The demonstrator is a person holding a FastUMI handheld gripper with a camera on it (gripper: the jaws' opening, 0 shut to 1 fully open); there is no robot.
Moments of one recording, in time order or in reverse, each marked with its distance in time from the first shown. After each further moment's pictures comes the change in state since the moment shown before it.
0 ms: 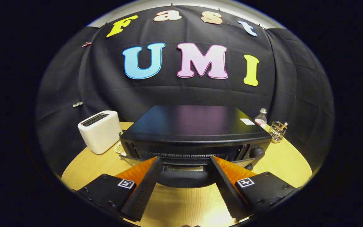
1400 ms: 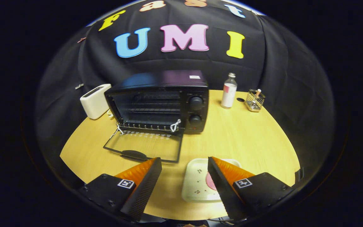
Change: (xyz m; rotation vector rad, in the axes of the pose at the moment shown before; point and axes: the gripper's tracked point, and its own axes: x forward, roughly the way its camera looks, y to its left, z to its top) arm -0.107 -0.170 -0.080 0.035 0.302 0.007
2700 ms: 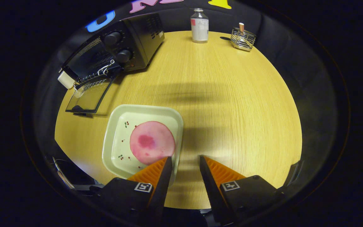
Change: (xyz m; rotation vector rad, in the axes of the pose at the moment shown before) arm 0.042 -0.140 -0.121 -0.028 0.545 0.034
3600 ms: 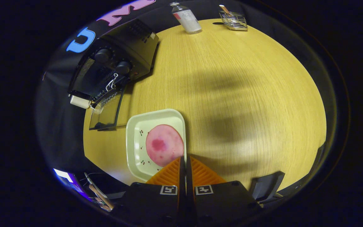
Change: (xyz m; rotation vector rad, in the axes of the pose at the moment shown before) arm -0.011 0.031 0.003 0.273 0.055 0.253
